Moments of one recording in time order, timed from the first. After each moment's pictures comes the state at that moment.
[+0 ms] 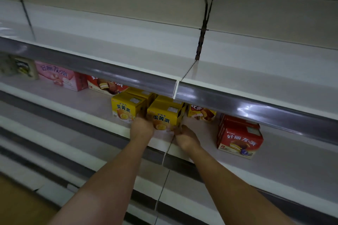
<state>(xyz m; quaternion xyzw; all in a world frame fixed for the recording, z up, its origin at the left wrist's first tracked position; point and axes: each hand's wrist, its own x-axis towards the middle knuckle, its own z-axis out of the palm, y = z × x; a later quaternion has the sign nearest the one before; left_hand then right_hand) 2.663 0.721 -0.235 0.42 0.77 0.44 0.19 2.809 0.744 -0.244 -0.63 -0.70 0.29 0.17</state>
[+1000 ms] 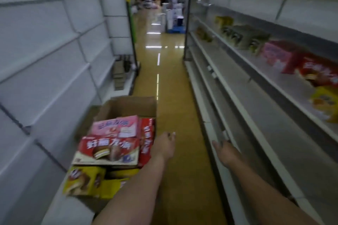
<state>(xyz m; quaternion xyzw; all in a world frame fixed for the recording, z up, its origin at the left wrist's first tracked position) 2.631 0.221 -0.319 0.01 0.93 0.37 0.06 2.690 0.418 -0.306 -0.27 -0.90 0.32 -0.10</state>
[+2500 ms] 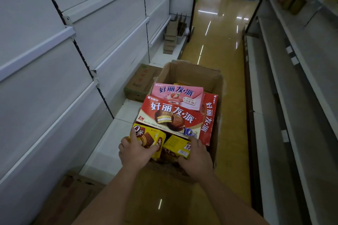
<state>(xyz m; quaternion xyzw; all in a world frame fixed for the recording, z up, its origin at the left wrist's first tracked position) 2.681 -0.055 -0.429 -0.30 0.89 0.32 0.07 2.670 0.143 -0.422 0.04 -0.96 0.23 -0.12</state>
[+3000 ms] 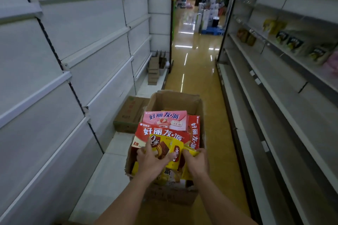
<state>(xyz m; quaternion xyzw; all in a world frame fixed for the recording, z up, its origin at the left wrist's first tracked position) 2.696 -0.009 -0.330 -0.17 0.84 0.50 0.10 2.687 0.136 -0.347 -0.26 -0.79 0.55 -0.01</state>
